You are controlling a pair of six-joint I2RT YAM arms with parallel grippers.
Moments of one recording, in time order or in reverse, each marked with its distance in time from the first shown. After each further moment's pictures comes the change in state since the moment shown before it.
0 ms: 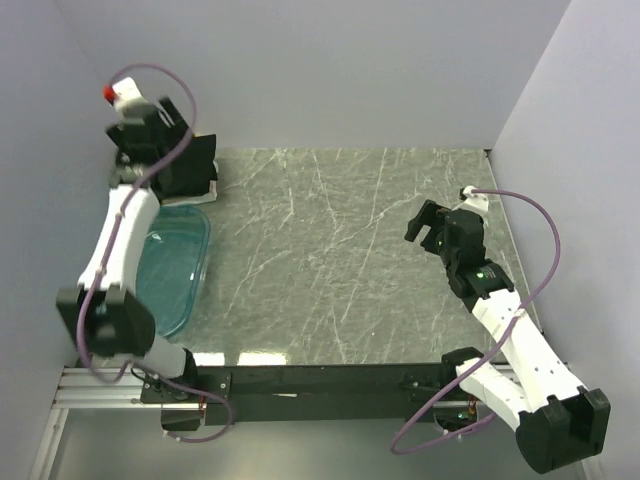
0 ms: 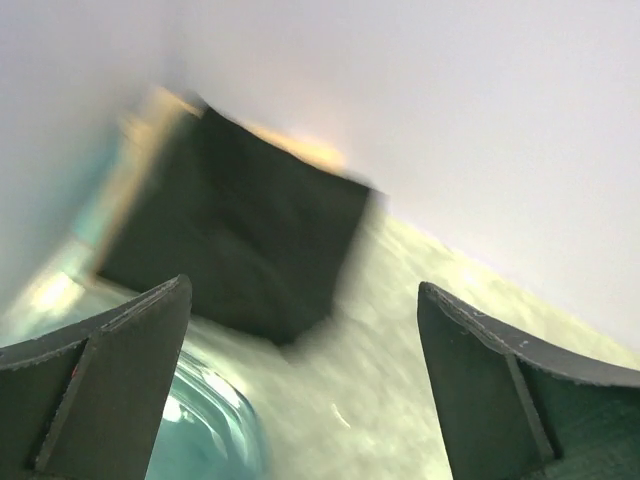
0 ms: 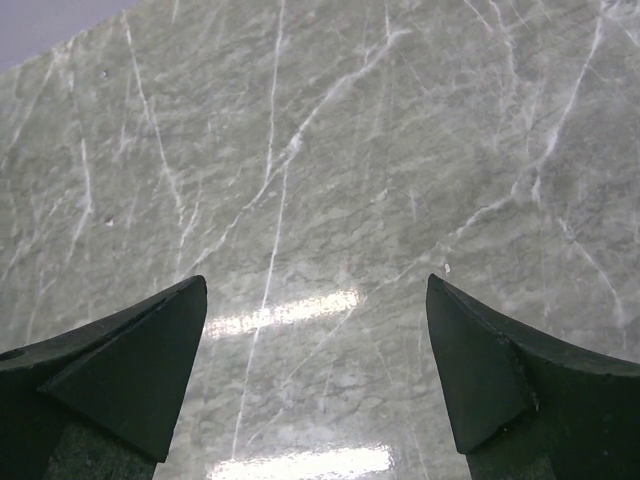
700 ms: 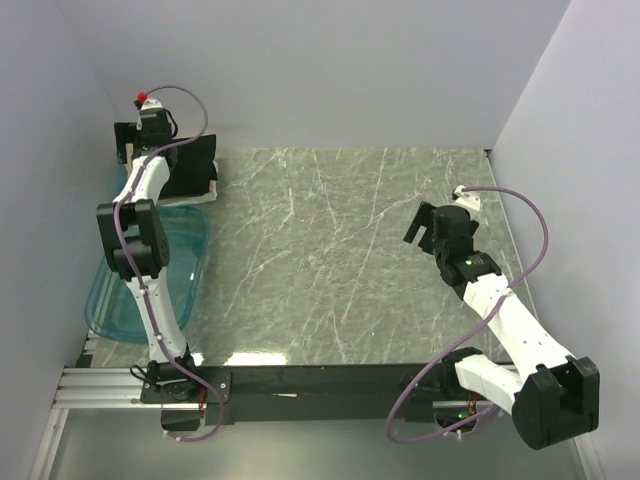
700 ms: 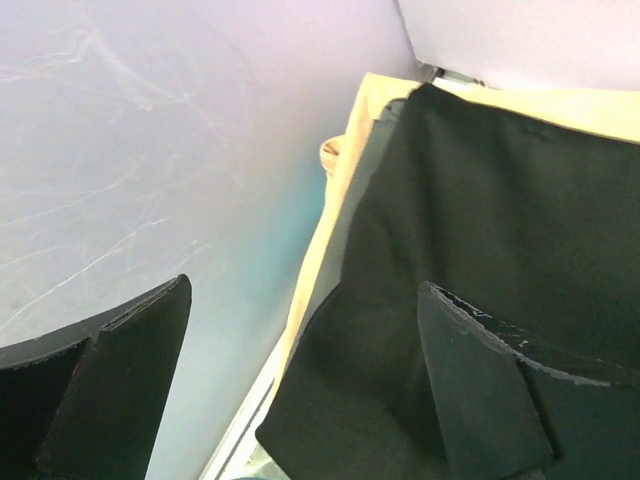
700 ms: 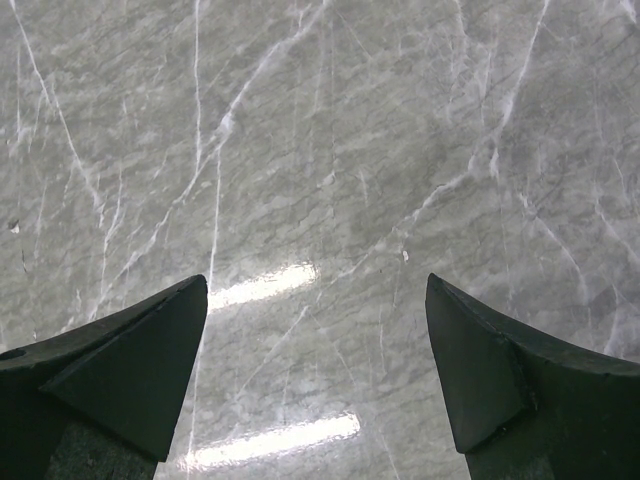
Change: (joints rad) left arm 0.093 0.592 0.260 0.140 -0.265 0.554; right arm 0.000 0.129 0.001 0.000 0.083 -0.001
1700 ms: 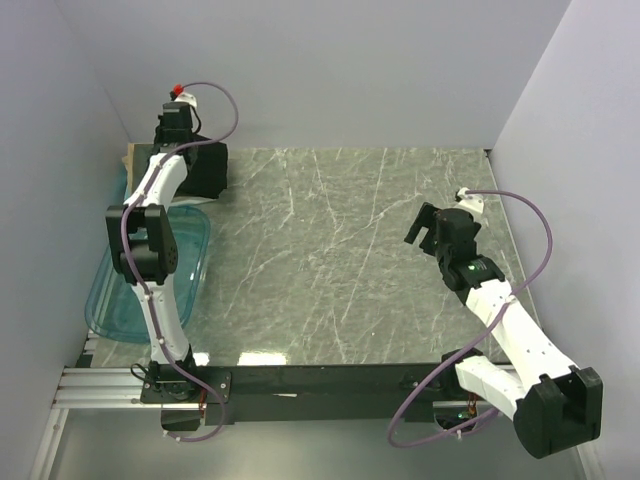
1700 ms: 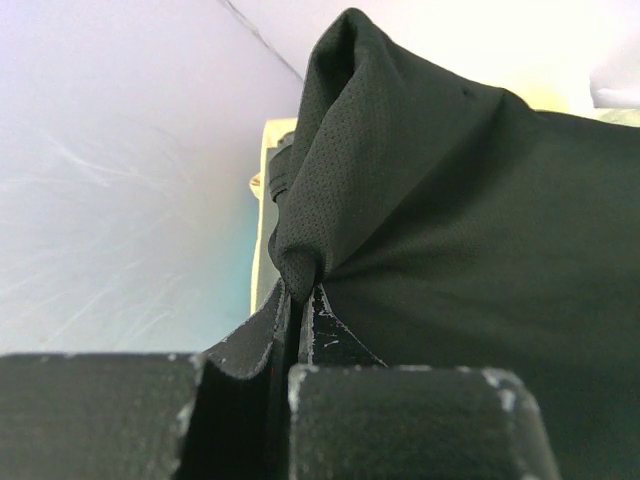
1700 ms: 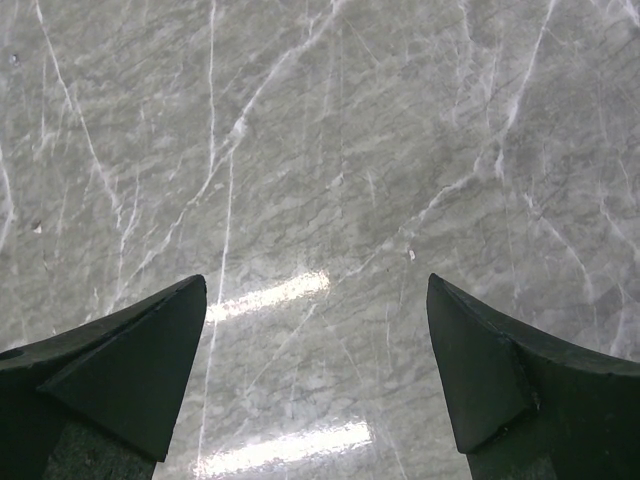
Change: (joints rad) left arm -0.127 -0.100 -0.033 -0.028 0.063 0.148; right arm 0.000 -0.050 -0.017 0.001 -0.011 0.013
